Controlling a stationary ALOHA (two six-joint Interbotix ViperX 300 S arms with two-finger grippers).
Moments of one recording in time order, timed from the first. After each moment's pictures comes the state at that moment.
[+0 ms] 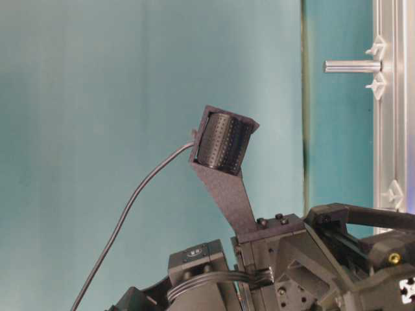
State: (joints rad) left arm -0.13 0.20 0.40 0.02 0.55 -0.09; right arm -0.08 -1.00 1.13 0.03 0.27 0.09
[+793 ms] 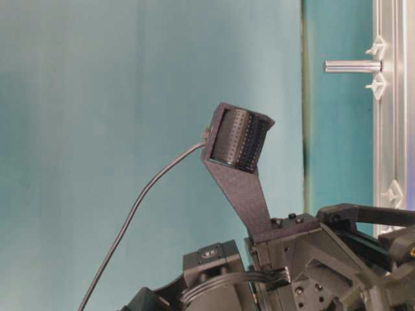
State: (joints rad) left arm -0.15 0.23 0.41 0.02 0.54 -0.13; right arm -0.08 -1.00 1.13 0.03 0.27 0.09
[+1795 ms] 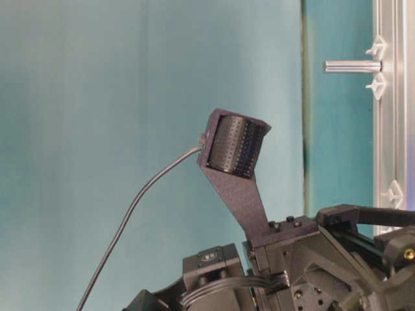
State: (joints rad) left arm -0.15 0.21 0.41 0.02 0.55 -0.09; right arm -0.08 -1.02 1.14 0.03 0.27 0.09
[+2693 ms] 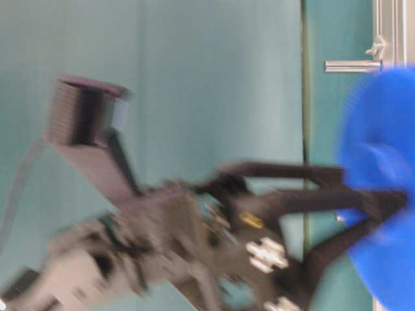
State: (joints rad) left arm -0.11 0.13 0.21 0.02 0.71 0.12; right arm -0.08 -1.04 1.15 0.03 0.27 0.09
